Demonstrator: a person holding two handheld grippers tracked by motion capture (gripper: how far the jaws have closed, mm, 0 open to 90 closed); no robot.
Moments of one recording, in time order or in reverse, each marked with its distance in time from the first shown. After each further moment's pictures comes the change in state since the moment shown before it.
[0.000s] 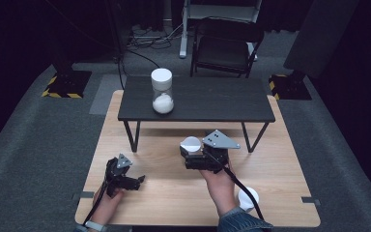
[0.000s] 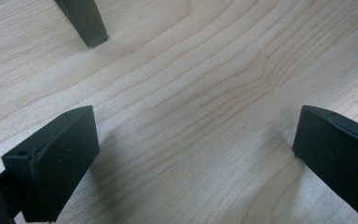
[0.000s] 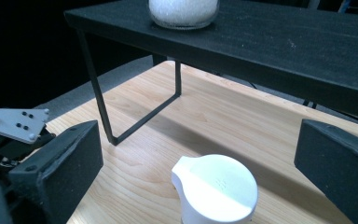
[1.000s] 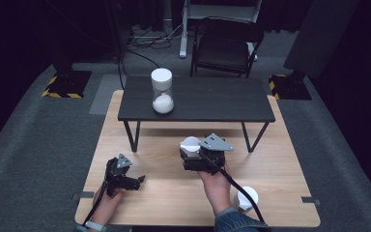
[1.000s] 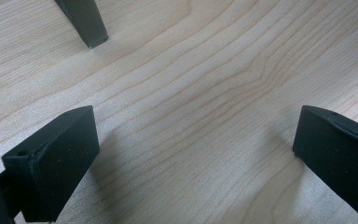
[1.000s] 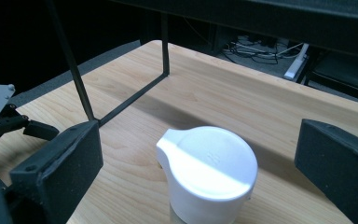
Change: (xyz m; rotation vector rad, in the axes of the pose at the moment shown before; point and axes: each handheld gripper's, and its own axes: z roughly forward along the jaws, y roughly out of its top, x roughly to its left) left arm 0.000 0.000 0.000 0.000 0.000 0.000; right arm 0.005 -0.015 0.017 0.054 -0.048 0.009
